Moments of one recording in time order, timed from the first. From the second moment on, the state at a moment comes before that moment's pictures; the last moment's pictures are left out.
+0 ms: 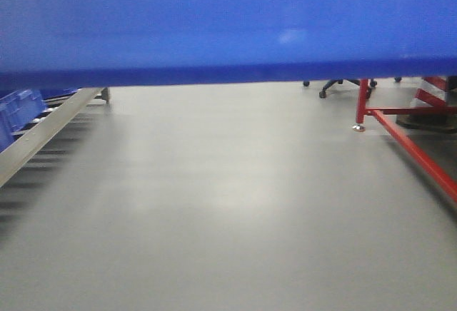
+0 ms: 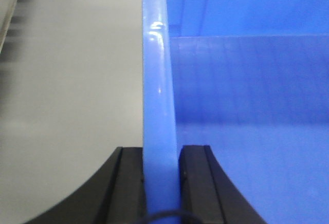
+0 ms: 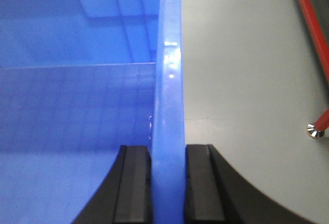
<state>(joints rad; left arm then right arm) -0.69 1.29 -1.55 0.57 1.20 -0.74 0.96 1.25 -1.45 -0.58 1.09 0.82</state>
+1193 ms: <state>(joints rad) -0.69 1.29 -1.55 0.57 1.20 -0.74 0.96 1.25 -1.45 -0.58 1.09 0.82</state>
